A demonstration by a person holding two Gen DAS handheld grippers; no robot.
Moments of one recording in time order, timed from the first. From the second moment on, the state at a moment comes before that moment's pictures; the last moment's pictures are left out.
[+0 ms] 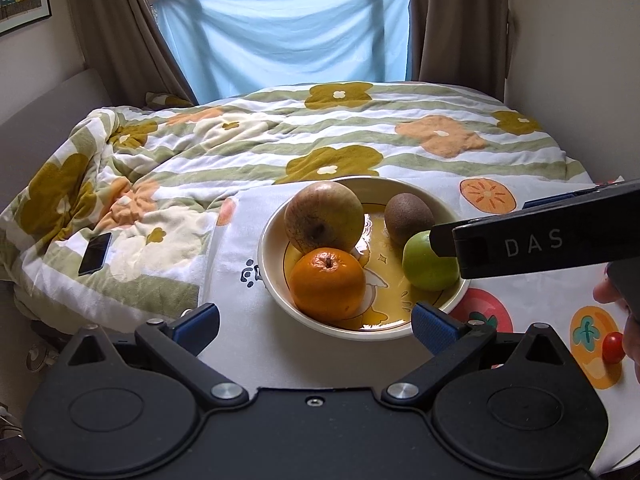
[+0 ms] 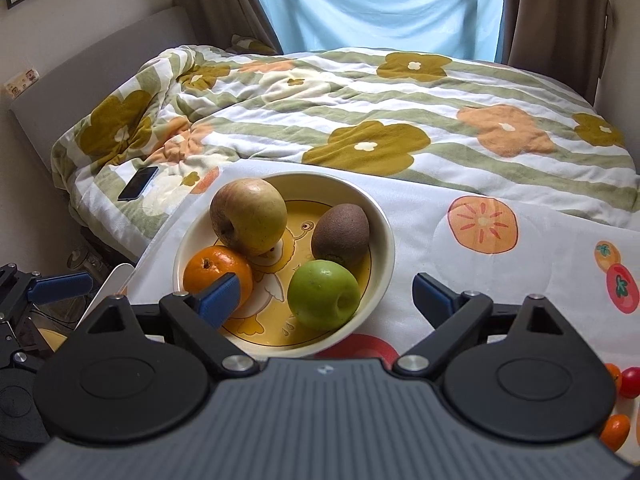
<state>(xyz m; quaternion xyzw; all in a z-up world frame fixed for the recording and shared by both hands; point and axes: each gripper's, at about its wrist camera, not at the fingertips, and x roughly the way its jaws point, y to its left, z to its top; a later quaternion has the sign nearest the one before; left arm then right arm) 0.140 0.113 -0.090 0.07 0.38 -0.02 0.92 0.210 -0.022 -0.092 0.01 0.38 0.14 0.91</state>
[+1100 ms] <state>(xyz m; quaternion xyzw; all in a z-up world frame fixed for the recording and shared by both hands) 0.040 -0.070 -0.102 0.05 0.33 -0.07 0.94 0.066 -0.261 -0.104 0.00 0.36 0.07 0.93</state>
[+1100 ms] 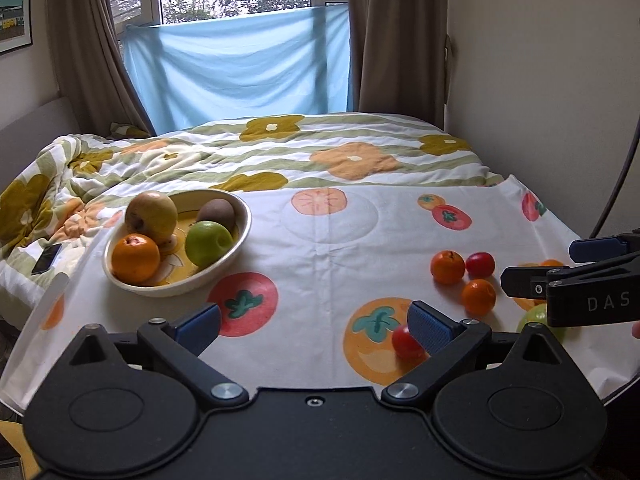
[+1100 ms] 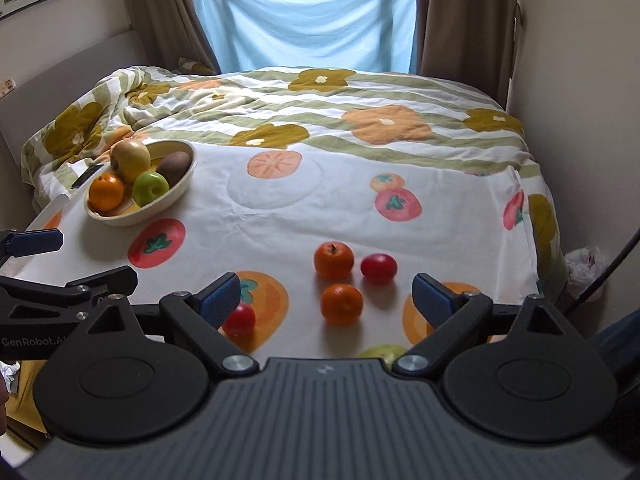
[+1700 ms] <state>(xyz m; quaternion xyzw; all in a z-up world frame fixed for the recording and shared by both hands) 0.064 -0.124 -0.174 0.10 0.35 -0.14 0.92 0.046 -0.295 -0.169 0.03 0.37 0.03 0.93</state>
